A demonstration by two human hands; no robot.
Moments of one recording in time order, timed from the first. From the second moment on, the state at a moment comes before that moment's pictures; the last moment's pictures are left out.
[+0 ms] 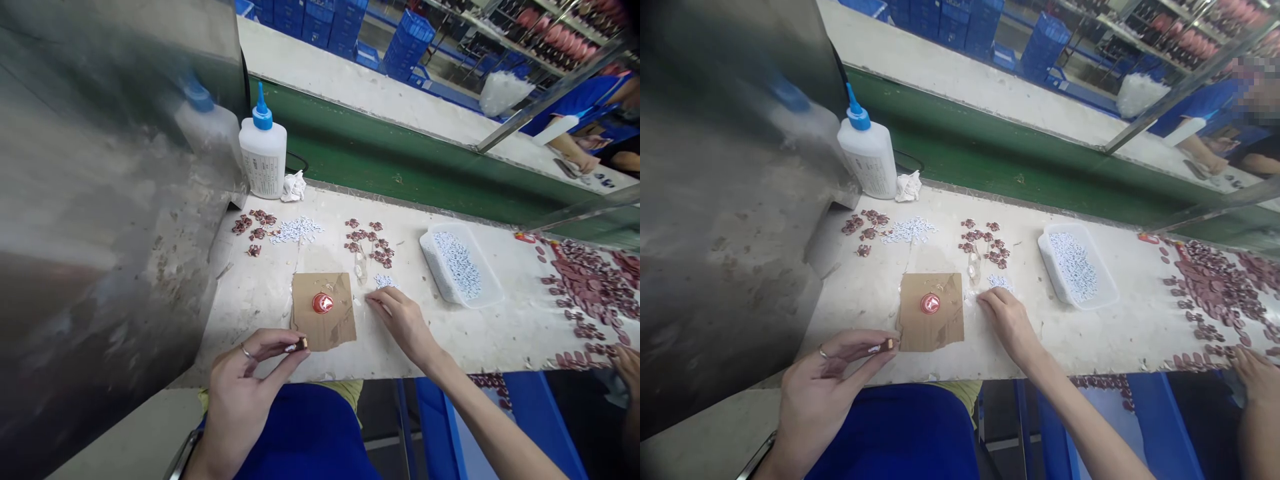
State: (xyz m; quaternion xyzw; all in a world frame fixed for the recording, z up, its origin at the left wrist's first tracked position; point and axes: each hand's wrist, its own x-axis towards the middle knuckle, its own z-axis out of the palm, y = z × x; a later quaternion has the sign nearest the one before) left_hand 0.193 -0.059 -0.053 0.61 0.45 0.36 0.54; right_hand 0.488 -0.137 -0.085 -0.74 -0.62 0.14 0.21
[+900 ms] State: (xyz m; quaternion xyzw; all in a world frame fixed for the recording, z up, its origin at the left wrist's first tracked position) left_hand 0.193 -0.052 -0.062 0.68 0.44 0.37 0.46; right_hand 0.433 -0.102 -0.070 -0.64 -0.63 0.23 0.37
